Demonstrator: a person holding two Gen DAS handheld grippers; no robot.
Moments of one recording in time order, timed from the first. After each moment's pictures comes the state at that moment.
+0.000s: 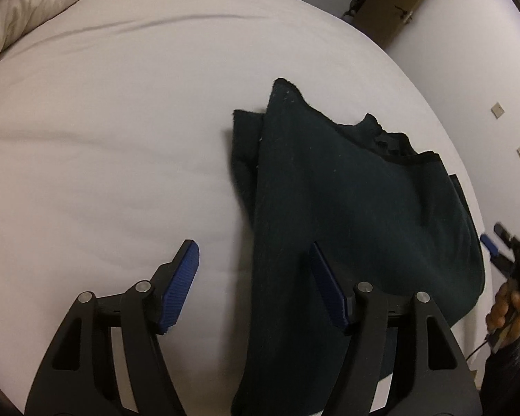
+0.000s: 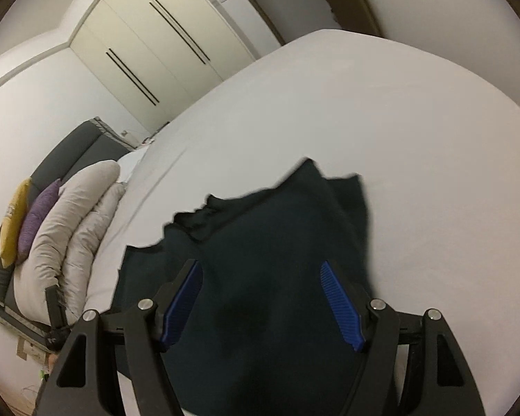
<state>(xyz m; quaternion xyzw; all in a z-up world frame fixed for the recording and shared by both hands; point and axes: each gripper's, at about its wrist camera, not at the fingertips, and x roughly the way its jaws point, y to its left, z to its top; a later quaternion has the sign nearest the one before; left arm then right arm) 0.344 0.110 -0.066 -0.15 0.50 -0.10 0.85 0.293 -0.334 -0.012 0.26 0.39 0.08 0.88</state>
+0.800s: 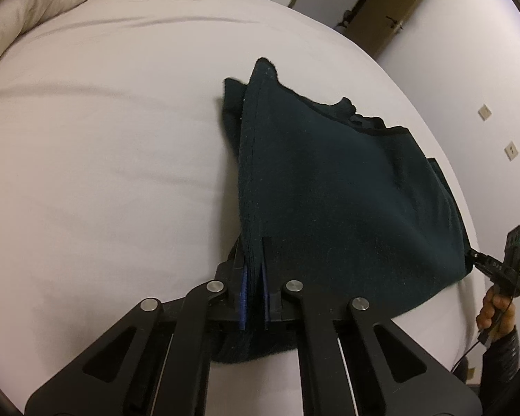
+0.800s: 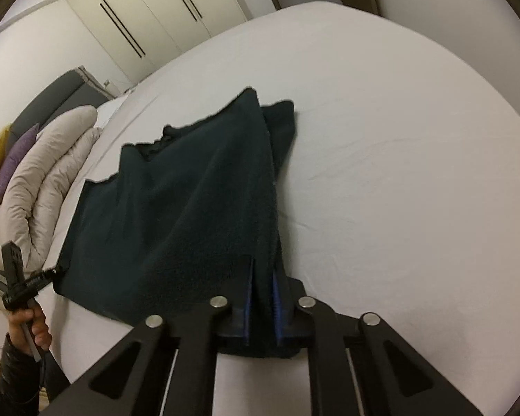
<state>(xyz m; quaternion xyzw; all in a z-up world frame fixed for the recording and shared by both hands) 0.261 0.107 -0.070 -0.17 0.47 -0.11 0.86 0.254 -0.354 -0.040 0.19 0.45 0.07 0.87</state>
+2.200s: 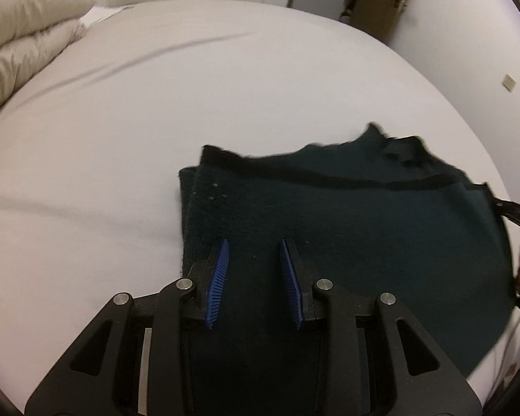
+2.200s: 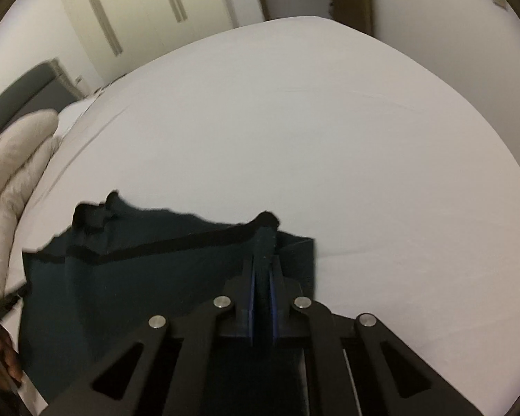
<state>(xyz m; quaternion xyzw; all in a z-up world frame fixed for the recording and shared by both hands) 0.383 0.049 -0.068 -0.07 0.46 -0.06 0.88 0.402 -0.344 -0.043 0.13 0.45 0.00 0.88</state>
